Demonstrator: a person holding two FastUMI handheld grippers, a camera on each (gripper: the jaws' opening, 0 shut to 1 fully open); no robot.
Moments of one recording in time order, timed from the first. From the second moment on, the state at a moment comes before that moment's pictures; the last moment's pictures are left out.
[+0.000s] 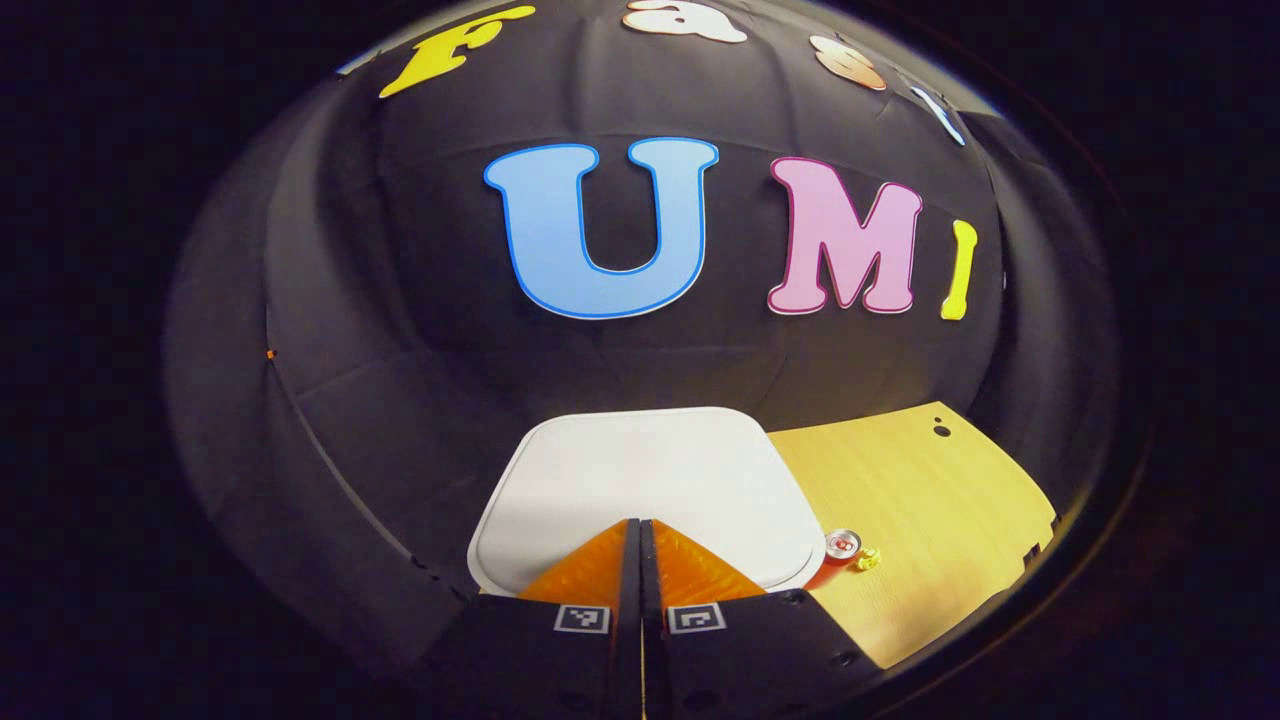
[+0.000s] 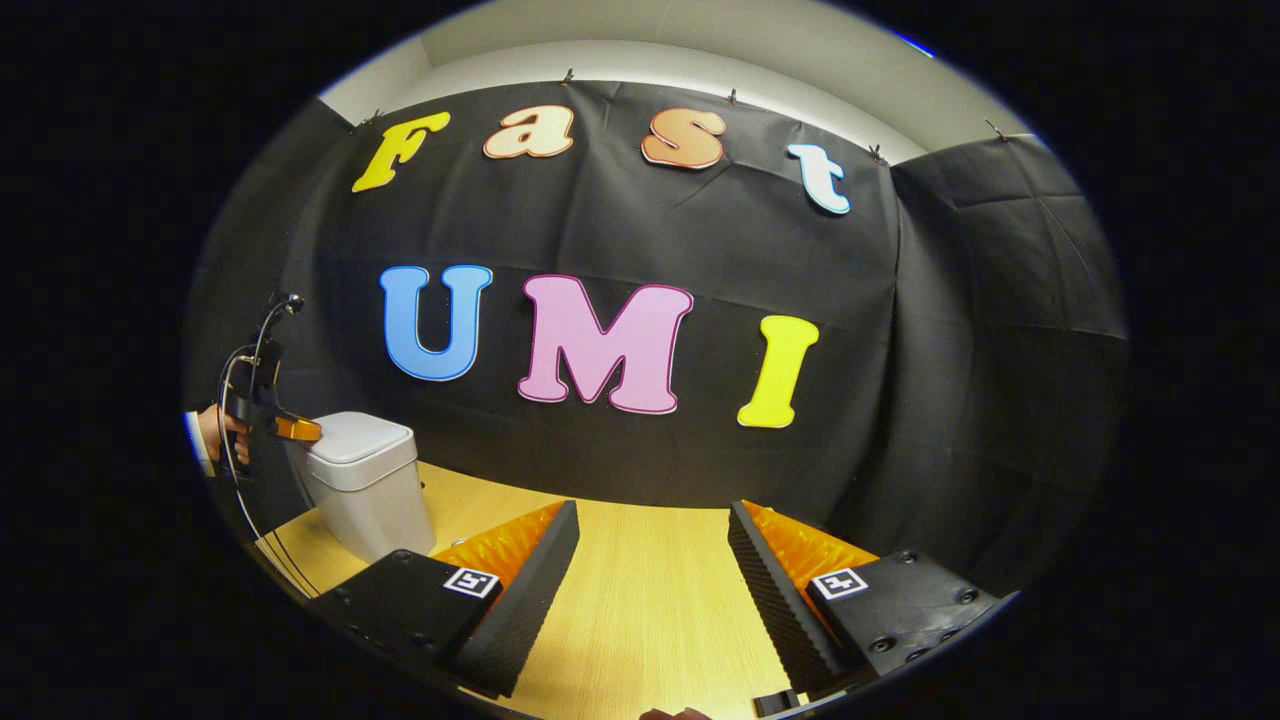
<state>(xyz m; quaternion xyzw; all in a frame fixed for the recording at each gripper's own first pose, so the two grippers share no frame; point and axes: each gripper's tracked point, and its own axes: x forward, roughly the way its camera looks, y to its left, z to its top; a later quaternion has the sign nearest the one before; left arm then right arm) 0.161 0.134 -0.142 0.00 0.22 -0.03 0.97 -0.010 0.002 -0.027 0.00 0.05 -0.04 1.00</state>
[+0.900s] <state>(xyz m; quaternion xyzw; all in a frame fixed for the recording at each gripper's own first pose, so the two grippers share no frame) 0.105 0.141 0.018 0.02 0.03 -0.01 1.00 -0.017 0.030 -0.017 -0.01 0.03 -0.01 1.00</state>
